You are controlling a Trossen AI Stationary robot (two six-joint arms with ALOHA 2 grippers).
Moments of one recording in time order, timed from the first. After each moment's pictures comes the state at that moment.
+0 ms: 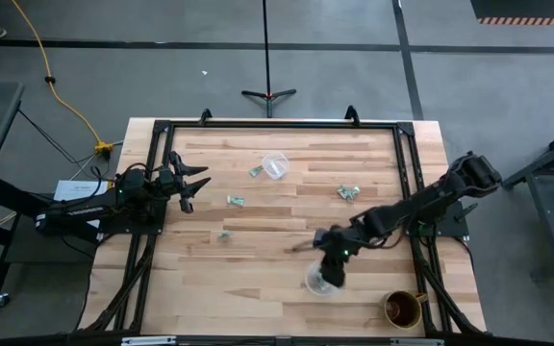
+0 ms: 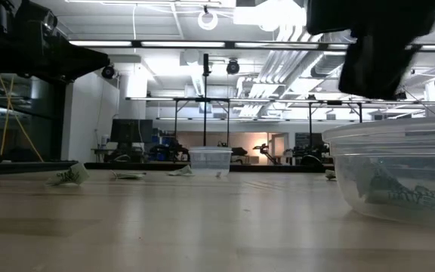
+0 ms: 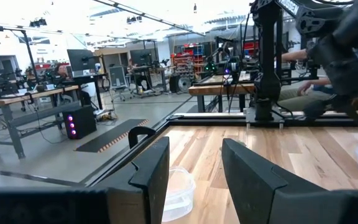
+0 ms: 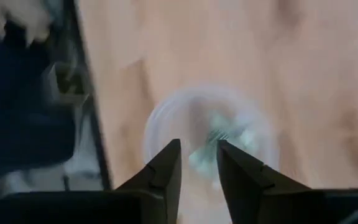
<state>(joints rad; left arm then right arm) 0.22 0.01 0.01 0.13 -0.10 0.13 0.38 1.54 0.97 -0.37 -0.14 0.83</state>
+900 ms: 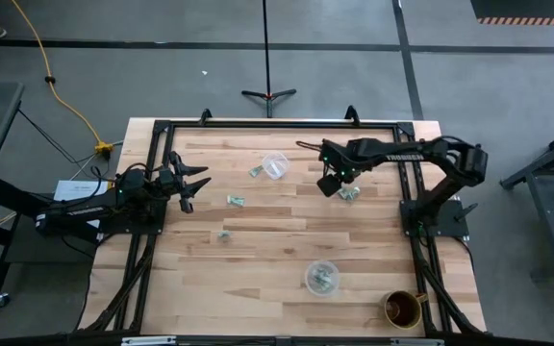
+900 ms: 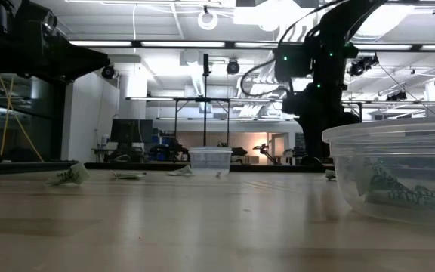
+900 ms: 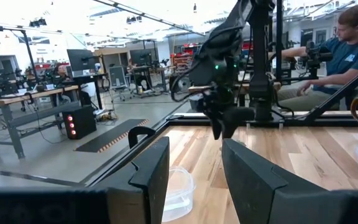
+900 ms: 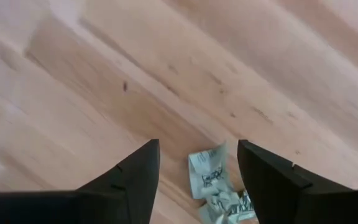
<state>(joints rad) 0.22 0.01 0.01 0.13 -0.10 0.13 -0.39 1.60 0.97 -0.74 0.02 0.57</state>
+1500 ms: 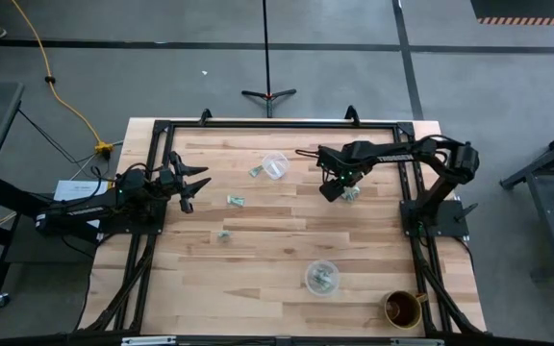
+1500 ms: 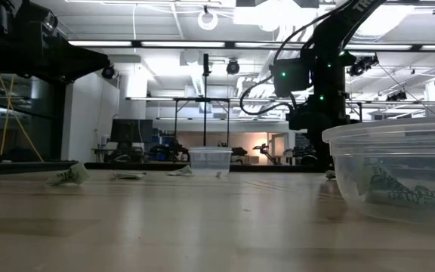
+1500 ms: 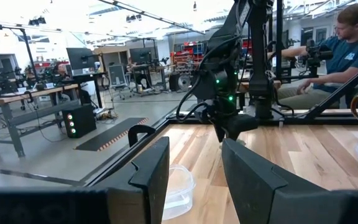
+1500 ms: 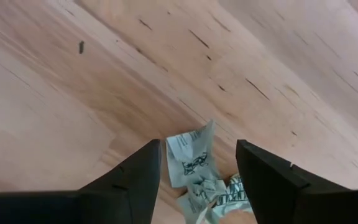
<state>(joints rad) 0.22 0.01 0.01 0.12 -0.10 0.13 -0.38 1.68 0.97 -0.80 0.04 0.54</state>
